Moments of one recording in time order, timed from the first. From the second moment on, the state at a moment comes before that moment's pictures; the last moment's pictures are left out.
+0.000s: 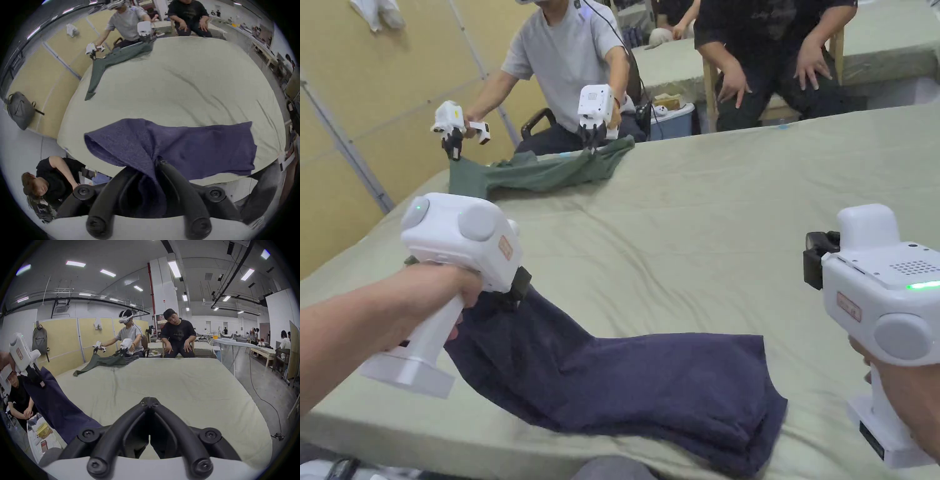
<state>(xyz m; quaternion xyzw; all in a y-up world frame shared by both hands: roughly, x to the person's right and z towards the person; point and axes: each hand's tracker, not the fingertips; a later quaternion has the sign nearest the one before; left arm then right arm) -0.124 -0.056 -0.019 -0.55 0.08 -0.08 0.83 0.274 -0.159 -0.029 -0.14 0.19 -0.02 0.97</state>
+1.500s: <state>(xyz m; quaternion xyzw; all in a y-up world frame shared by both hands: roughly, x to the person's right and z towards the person) 0.080 -0.218 -0.076 -0.60 -0.10 0.03 0.79 0.382 -0.196 -0.005 -0.17 0.12 -0.06 0.98</state>
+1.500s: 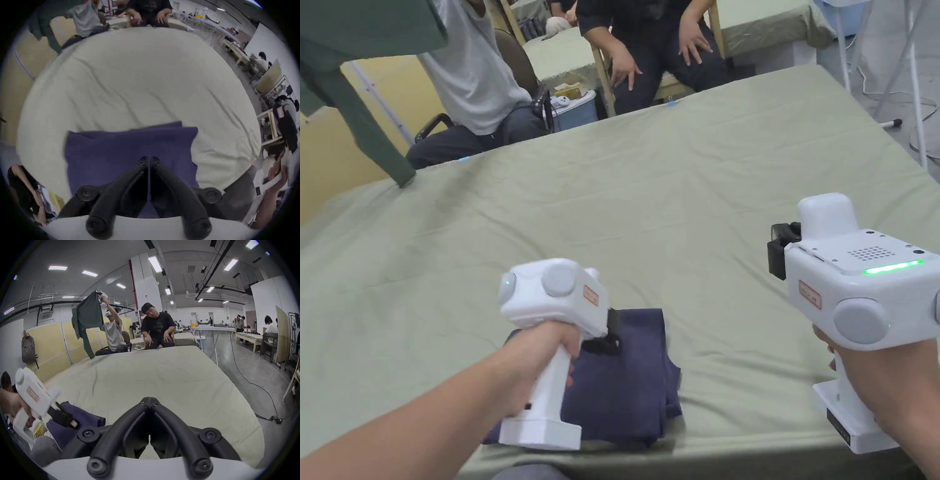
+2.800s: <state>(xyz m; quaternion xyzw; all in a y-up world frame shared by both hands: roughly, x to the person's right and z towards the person) -0.012 -0.115 0.051 -0.04 0.07 -0.04 1.00 0.297 -0.140 -0.038 -0.25 0.38 -0.24 0.86</state>
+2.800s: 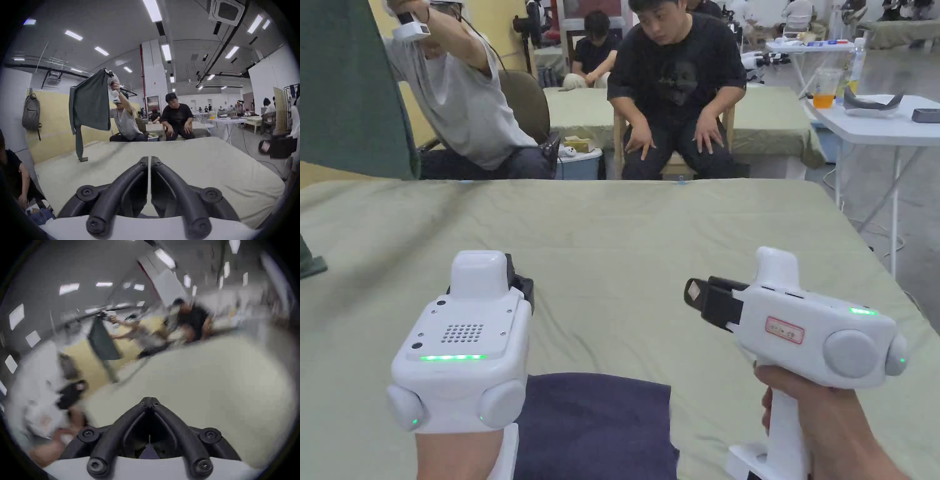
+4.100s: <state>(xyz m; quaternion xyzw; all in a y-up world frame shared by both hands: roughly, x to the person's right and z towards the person) -0.196 -0.300 -0.068 -0.49 -0.34 0.35 0.72 0.232 -0.333 -0.077 -0.52 0.36 -0.37 0.68</state>
